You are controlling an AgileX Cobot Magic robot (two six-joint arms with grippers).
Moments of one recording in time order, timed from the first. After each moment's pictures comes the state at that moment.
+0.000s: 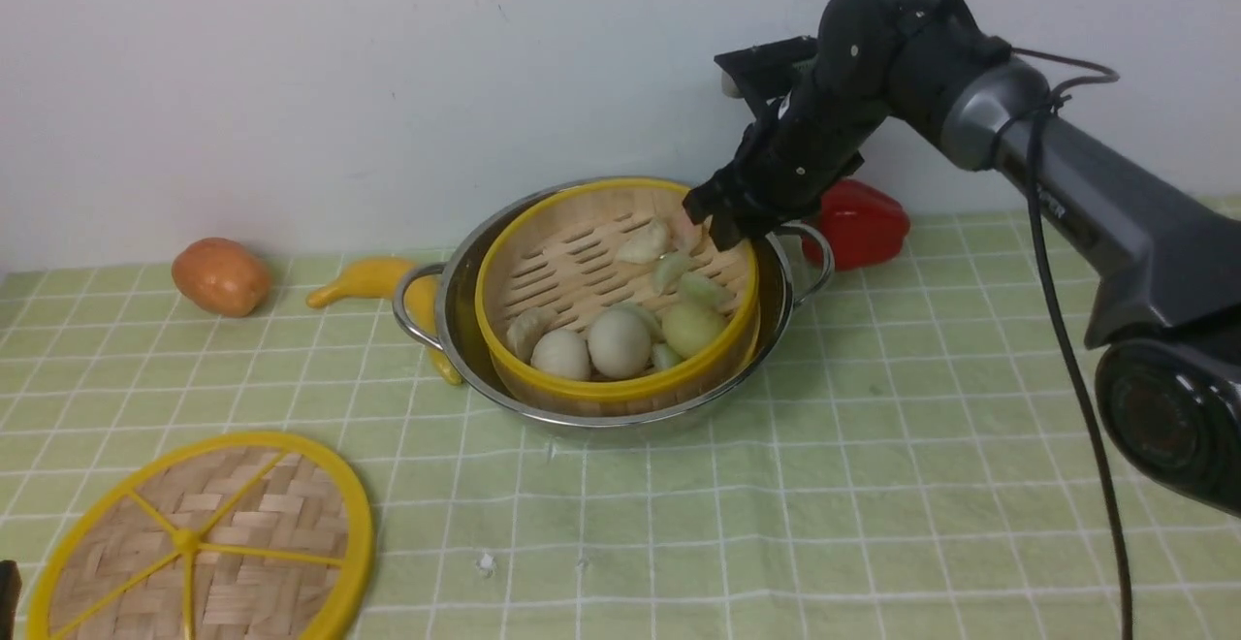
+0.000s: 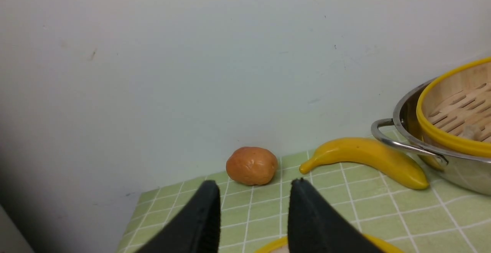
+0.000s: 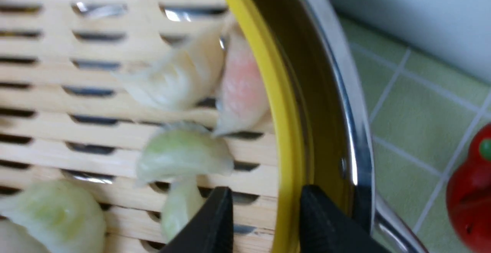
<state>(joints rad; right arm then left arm) 0.38 2.55 -2.53 0.24 1.23 -0.06 0.11 0.00 0.01 -0.17 0.06 0.46</state>
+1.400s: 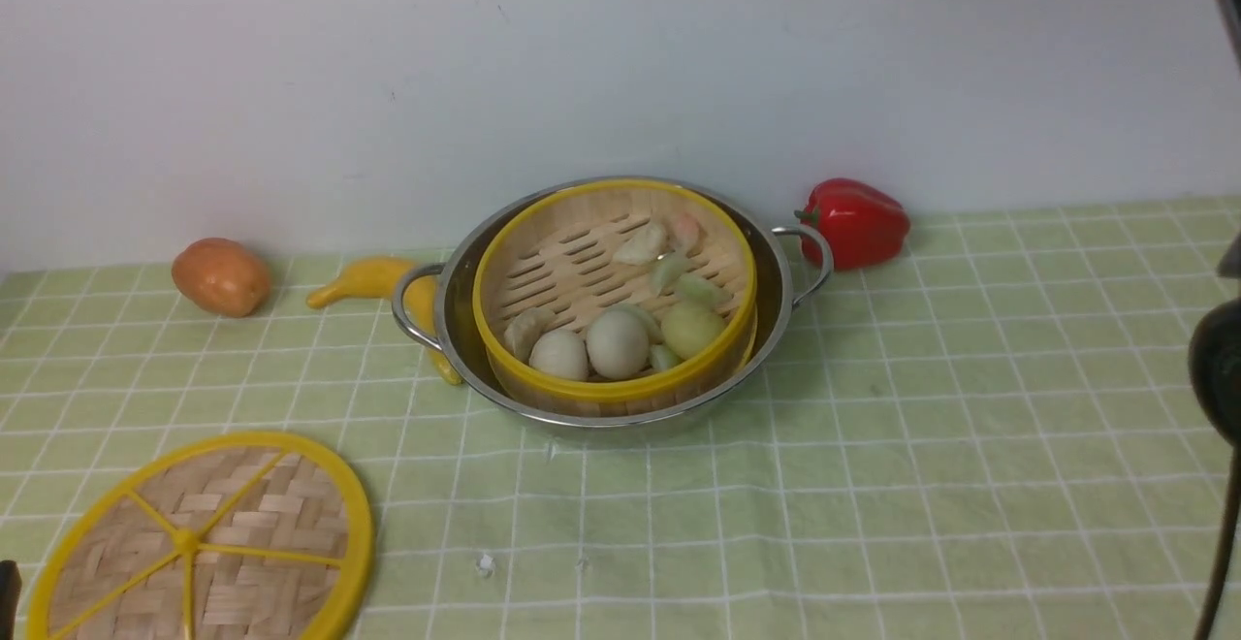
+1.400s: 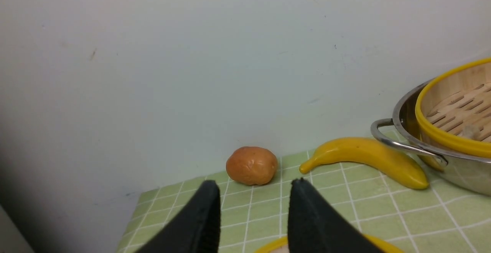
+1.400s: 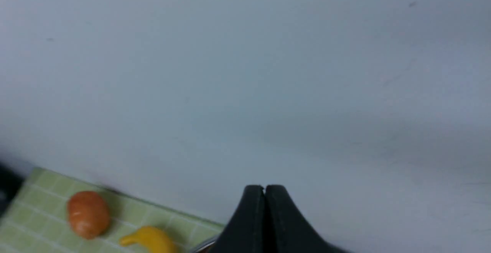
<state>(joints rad) 0.38 2.37 -2.96 0.29 1.23 0.25 0.11 0.00 0.01 -0.17 0.06 0.46</state>
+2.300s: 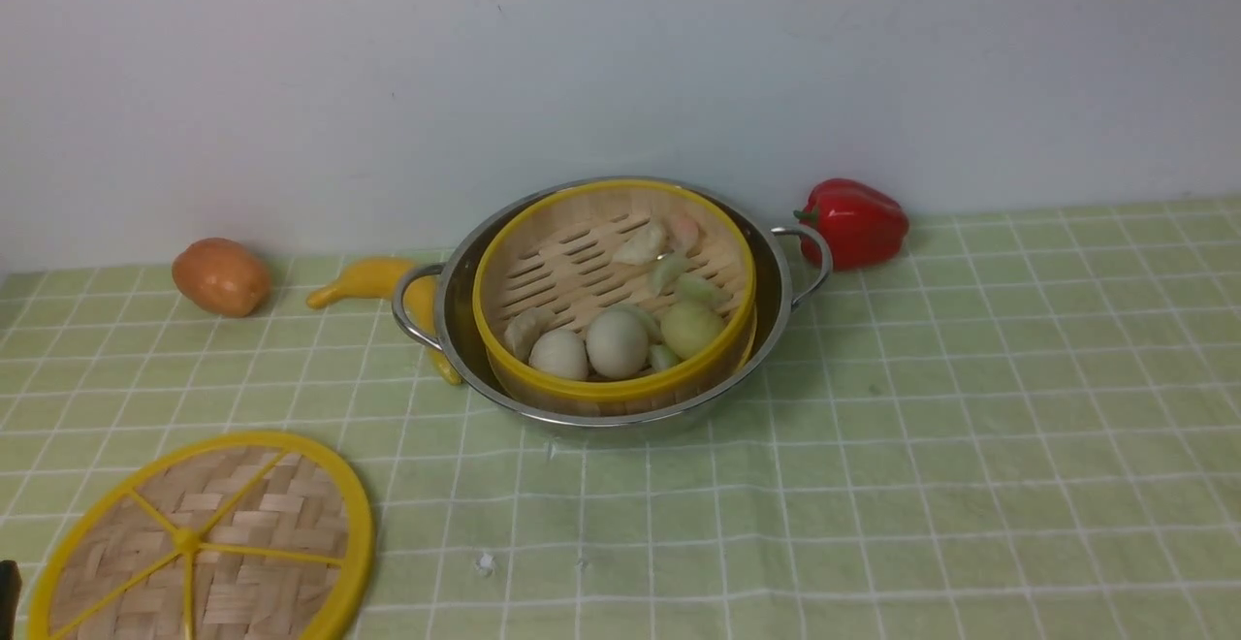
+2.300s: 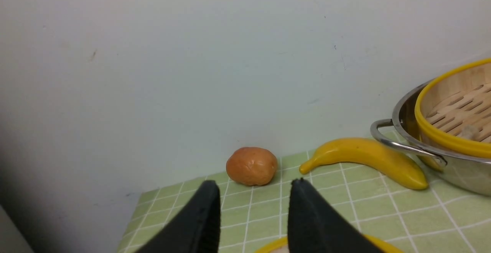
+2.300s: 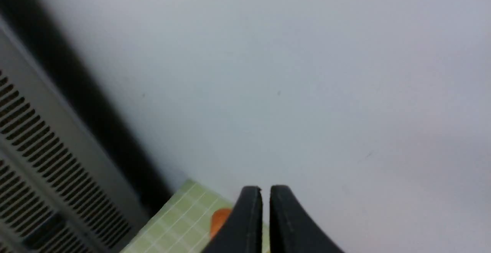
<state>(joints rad) 0.38 2.17 -2.96 0.47 1.23 0.08 0.11 0.00 0.01 -0.17 0.06 0.46</state>
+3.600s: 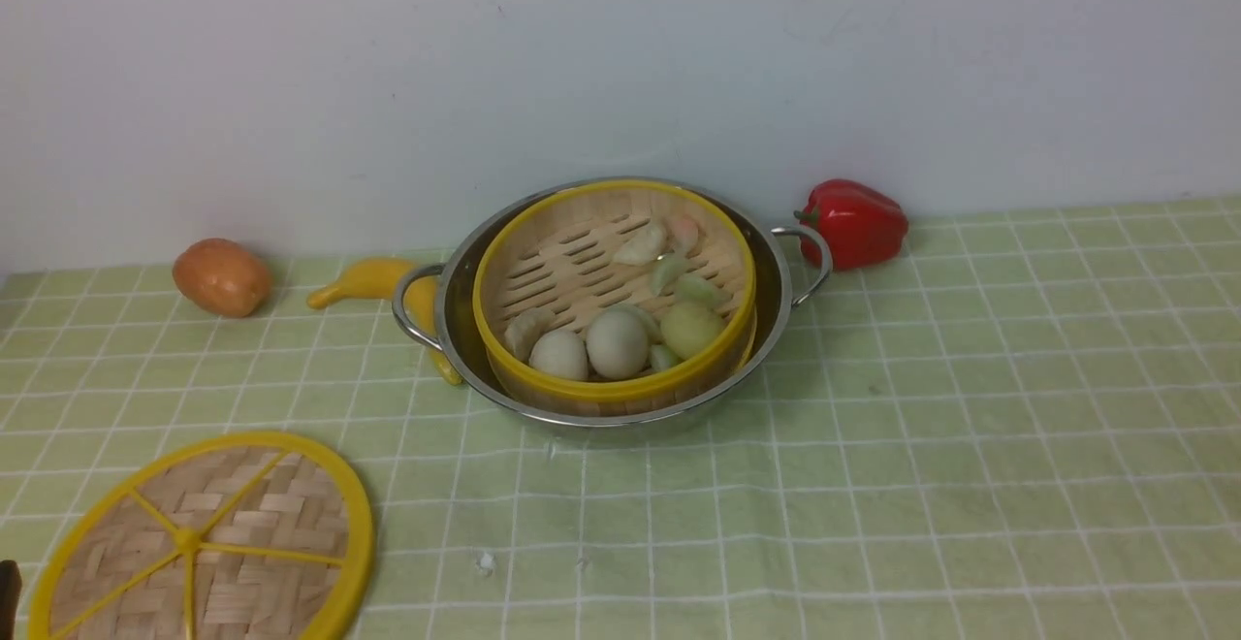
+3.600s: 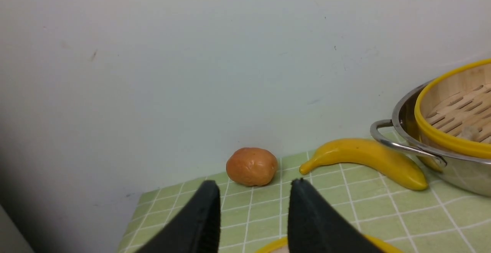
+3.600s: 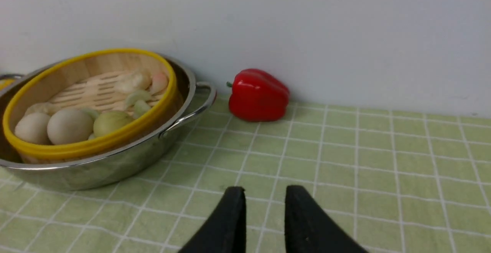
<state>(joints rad) 0.20 0.50 -0.20 -0.06 0.07 0.20 0.11 0.00 0.01 -0.17 0.06 0.46</state>
